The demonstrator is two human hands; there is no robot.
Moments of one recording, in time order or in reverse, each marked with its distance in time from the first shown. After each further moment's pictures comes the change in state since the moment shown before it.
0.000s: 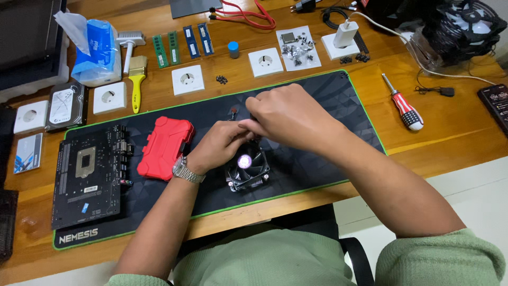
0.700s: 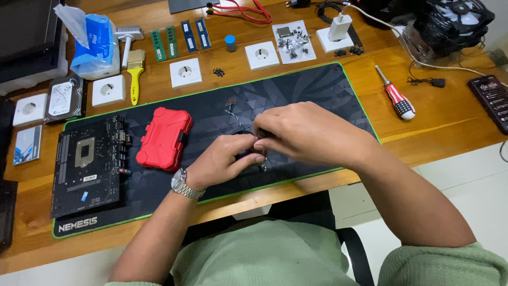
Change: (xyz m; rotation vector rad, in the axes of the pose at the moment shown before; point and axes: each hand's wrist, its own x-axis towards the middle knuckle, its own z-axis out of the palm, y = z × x) left_hand -0.033 0.061 0.020 -0.017 -0.064 0.116; right_hand -0.044 -0.035 -0.066 0.406 -0.242 0.037
